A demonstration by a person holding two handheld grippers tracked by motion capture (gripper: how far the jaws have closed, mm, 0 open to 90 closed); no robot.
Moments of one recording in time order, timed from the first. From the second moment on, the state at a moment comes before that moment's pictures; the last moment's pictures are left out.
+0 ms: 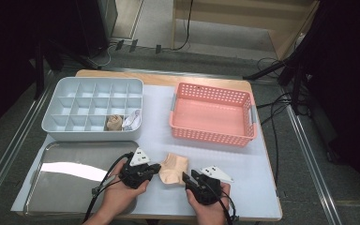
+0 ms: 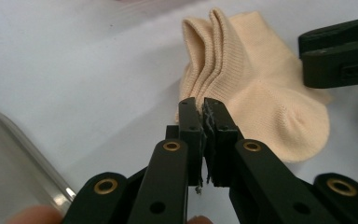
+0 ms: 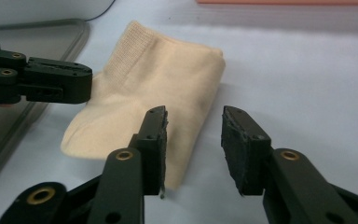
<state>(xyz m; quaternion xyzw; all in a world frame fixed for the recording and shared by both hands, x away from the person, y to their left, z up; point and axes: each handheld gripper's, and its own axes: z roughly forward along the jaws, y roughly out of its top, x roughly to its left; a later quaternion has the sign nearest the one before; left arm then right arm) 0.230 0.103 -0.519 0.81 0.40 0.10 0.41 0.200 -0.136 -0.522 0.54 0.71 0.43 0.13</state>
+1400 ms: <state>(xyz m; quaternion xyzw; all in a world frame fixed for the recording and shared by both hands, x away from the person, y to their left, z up) 0.237 0.057 -0.517 0.84 0.38 0.08 0.38 0.210 -0.133 -0.512 0.52 0.73 0.45 0.08</state>
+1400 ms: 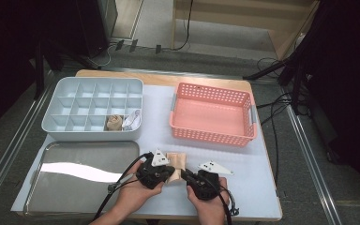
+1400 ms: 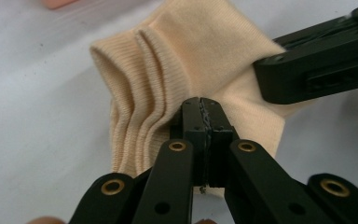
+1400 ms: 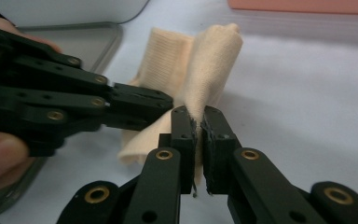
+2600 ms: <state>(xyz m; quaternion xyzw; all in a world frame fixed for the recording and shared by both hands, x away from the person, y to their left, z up) 0.246 0.108 -0.510 0.79 0.42 0.03 0.44 0.220 -0.115 -0.499 0.50 0.76 0.40 0.13</state>
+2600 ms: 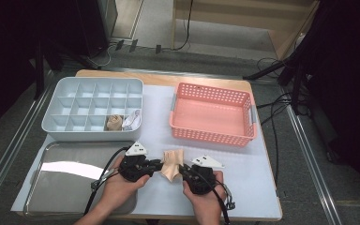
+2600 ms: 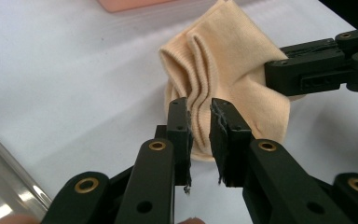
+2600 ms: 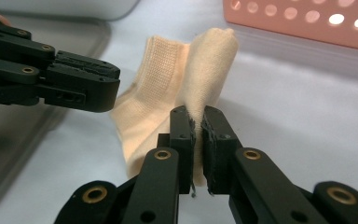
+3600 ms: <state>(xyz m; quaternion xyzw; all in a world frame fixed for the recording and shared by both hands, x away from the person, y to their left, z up) 0.272 0.096 -0.501 0.77 0.46 0.00 0.44 0.211 -0.072 -0.518 0.44 0.77 0.43 0.17</state>
